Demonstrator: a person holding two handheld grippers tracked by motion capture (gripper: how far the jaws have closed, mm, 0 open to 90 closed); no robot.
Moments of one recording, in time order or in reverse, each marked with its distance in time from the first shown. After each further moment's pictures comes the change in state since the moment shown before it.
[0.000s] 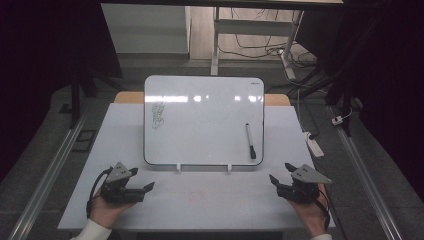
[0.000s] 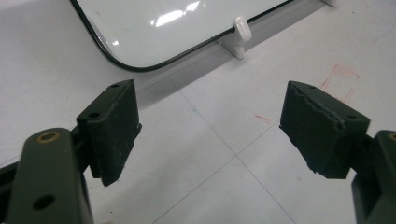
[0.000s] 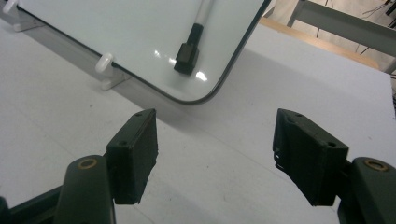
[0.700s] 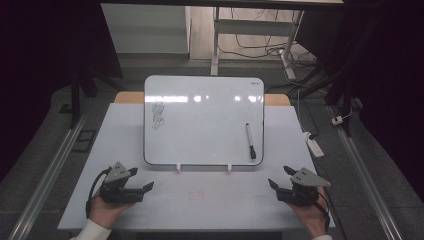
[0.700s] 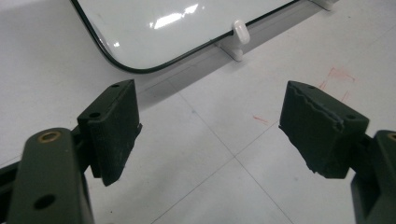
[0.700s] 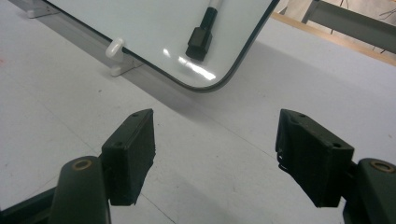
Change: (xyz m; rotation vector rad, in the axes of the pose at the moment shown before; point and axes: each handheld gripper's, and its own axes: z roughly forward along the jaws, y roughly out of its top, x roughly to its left) left arm 0.001 0.000 -0.002 -0.012 -0.006 -0.006; right arm 0.000 -0.014 0.003 -0.002 0.045 -0.023
